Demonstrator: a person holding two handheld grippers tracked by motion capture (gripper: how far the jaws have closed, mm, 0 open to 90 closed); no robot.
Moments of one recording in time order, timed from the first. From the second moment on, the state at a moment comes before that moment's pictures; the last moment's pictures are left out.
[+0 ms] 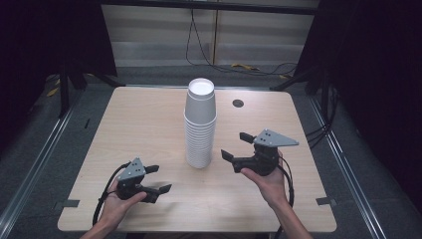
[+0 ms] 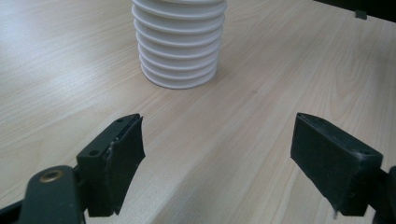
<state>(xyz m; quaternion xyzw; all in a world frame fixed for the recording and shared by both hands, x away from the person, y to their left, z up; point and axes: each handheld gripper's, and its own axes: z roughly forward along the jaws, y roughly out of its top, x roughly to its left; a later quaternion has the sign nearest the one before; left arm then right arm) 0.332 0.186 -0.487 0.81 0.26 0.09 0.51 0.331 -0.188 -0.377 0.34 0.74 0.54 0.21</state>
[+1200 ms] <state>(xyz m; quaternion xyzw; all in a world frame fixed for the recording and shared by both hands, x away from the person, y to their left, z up) 0.332 0.186 -0.489 0.82 0.26 0.10 0.50 0.371 -0.155 -0.302 0.28 0.76 0.55 0.18</state>
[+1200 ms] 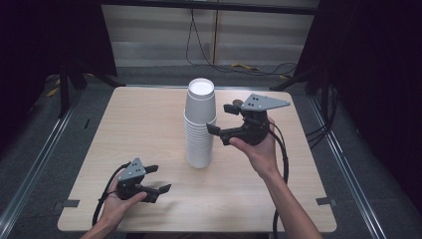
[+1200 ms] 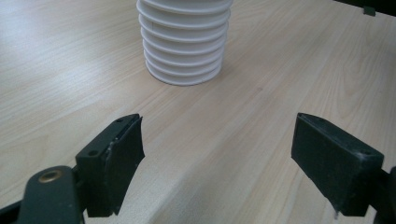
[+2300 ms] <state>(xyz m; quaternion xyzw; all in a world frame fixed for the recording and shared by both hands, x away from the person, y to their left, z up) 0.332 0.185 -0.490 0.82 0.26 0.10 0.50 0.411 -0.120 -0.274 0.27 0.78 0.54 0.18</state>
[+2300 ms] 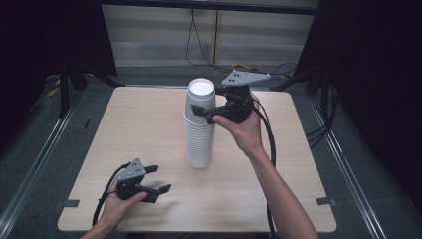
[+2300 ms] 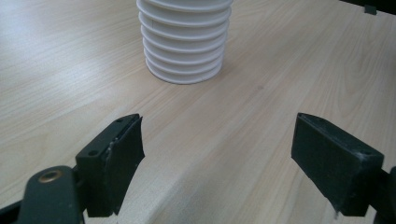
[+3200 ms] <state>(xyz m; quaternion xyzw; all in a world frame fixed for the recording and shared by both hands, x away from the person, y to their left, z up) 0.332 0.185 -0.490 0.82 0.26 0.10 0.50 0.427 -0.108 -0.269 0.27 0.80 0.52 0.16</state>
